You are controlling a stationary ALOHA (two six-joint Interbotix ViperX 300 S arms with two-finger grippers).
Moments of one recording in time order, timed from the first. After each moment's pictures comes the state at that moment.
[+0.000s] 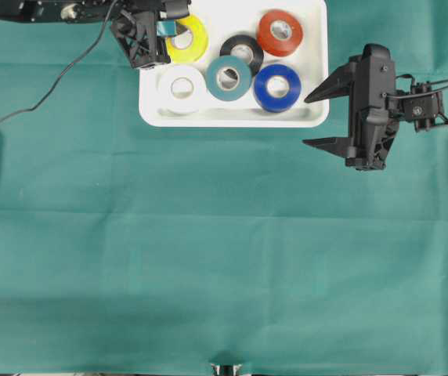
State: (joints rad) left arm 0.48 0.04 0.60 -0.02 0.19 0.37; right arm -0.18 -0.25 1.06 -0.45 -0.22 0.53
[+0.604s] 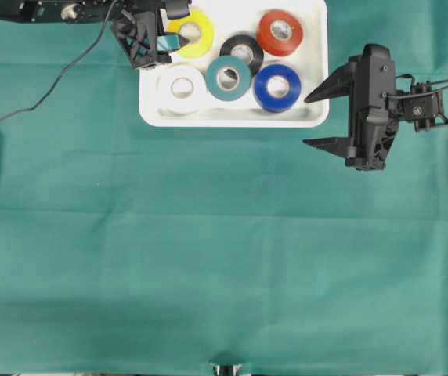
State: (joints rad) left arm 0.47 0.04 0.60 -0.02 0.19 0.37; right arm -0.18 -0.25 1.06 -0.45 -0.22 0.53
